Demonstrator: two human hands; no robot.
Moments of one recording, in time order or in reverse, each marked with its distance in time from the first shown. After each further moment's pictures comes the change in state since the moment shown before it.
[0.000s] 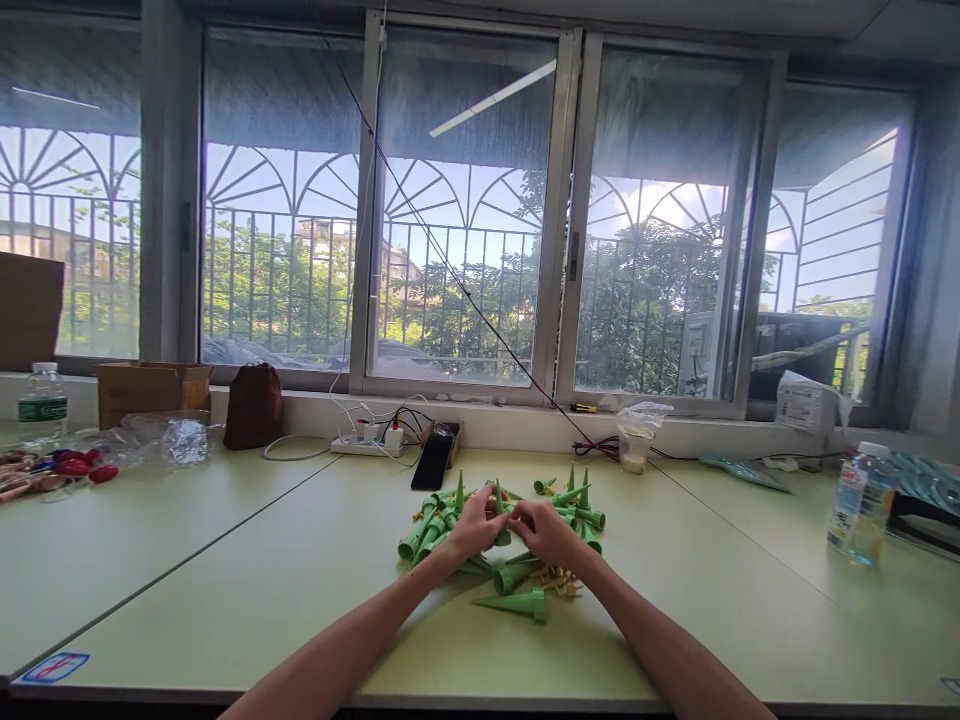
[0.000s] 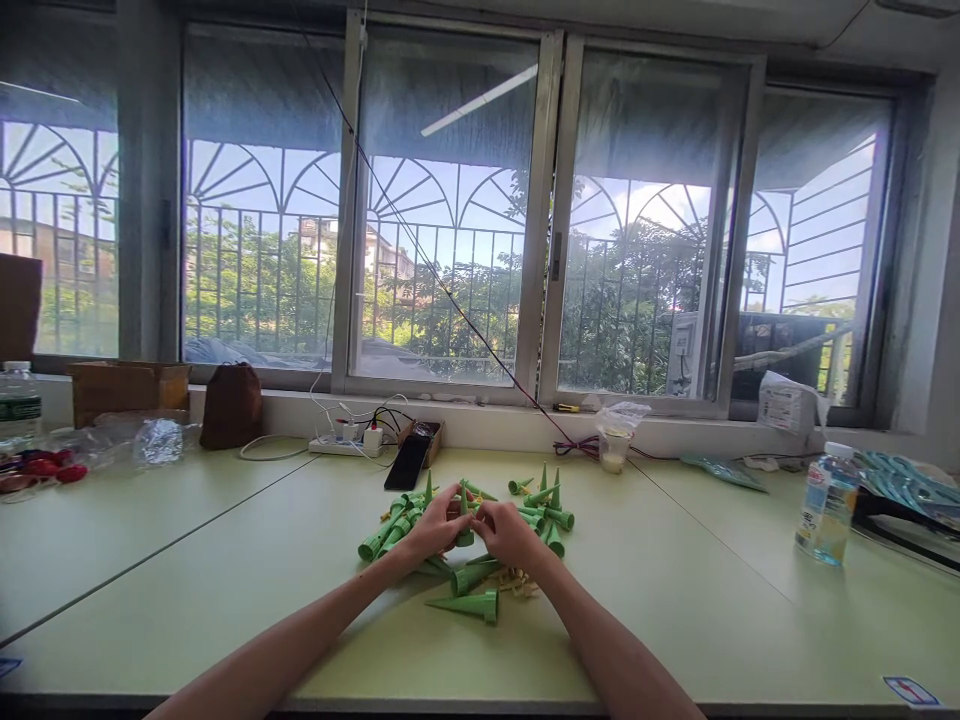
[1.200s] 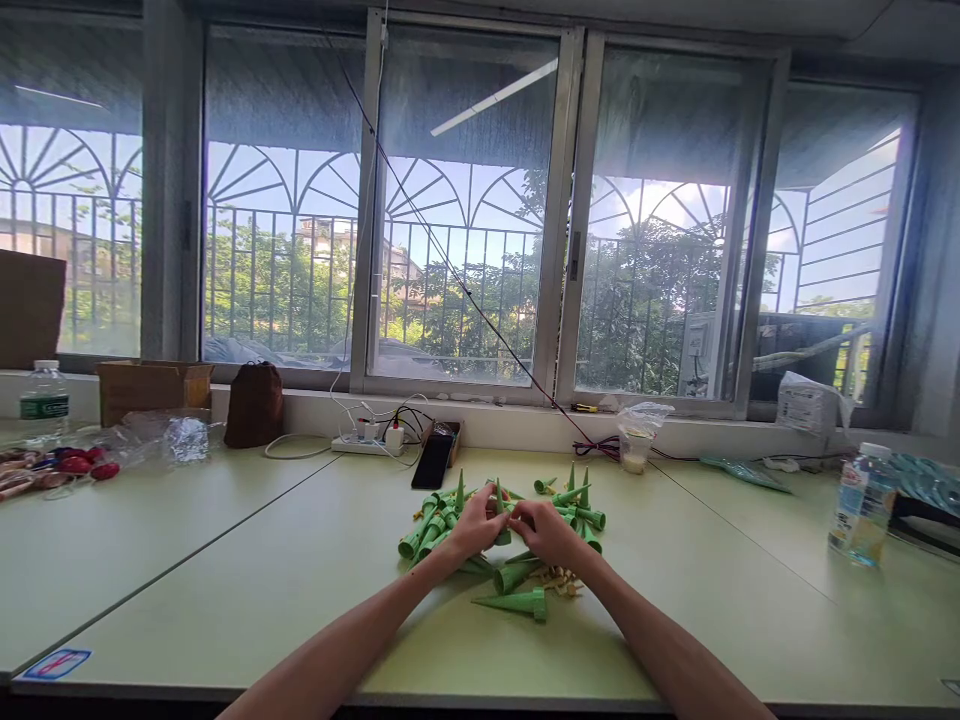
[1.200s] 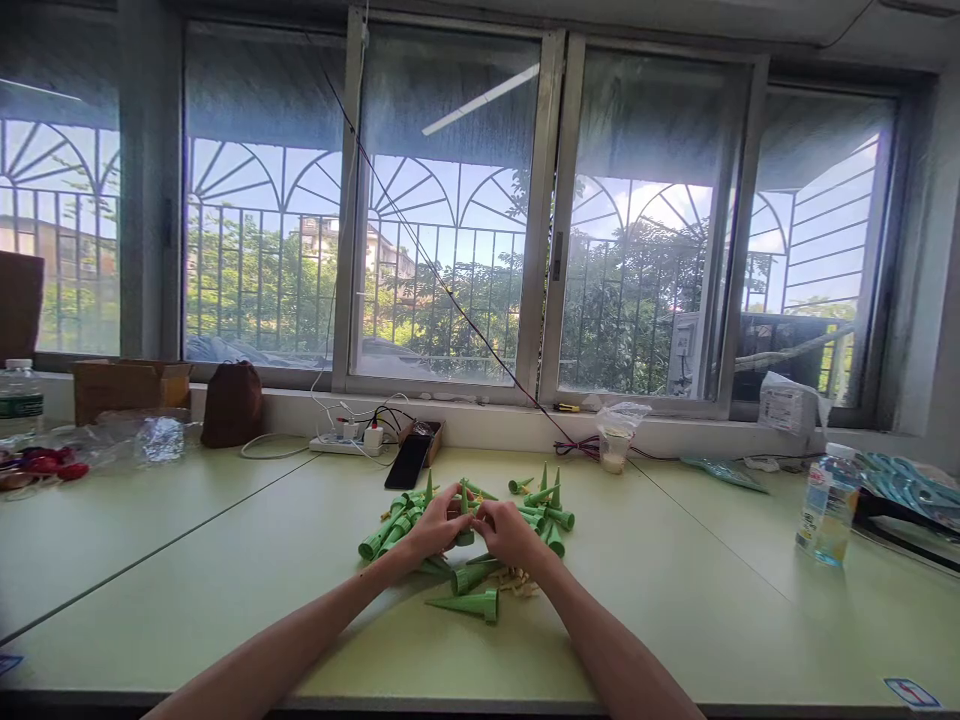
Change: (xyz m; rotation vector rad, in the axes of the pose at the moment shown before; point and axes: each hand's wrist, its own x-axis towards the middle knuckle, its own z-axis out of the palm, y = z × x) left_hand 0.000 0.004 0.003 0.065 0.010 0.023; right_hand 0.000 0.001 0.001 -0.009 0.012 -0.013
